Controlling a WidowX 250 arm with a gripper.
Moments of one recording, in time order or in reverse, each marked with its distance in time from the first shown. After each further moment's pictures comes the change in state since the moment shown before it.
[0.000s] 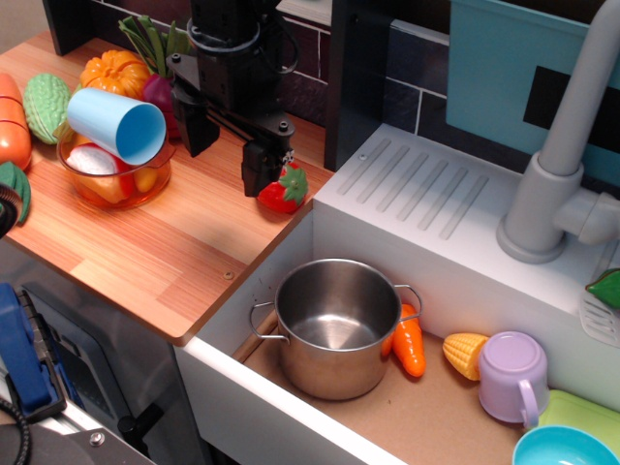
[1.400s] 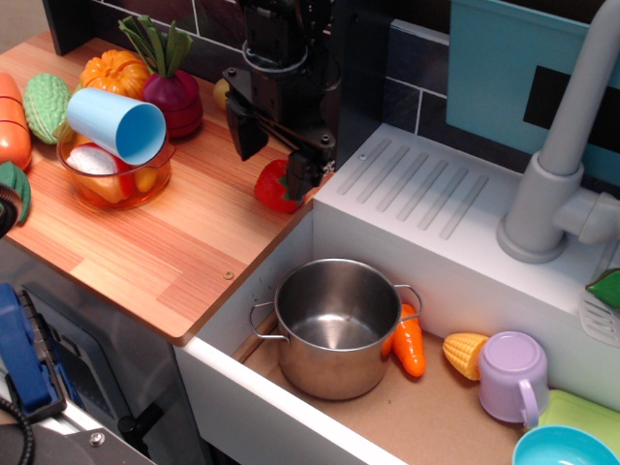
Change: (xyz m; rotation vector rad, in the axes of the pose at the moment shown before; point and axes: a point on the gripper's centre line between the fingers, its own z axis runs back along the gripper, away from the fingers) arm 0.039 -0.009 -0.035 -0.026 -0.060 -0.067
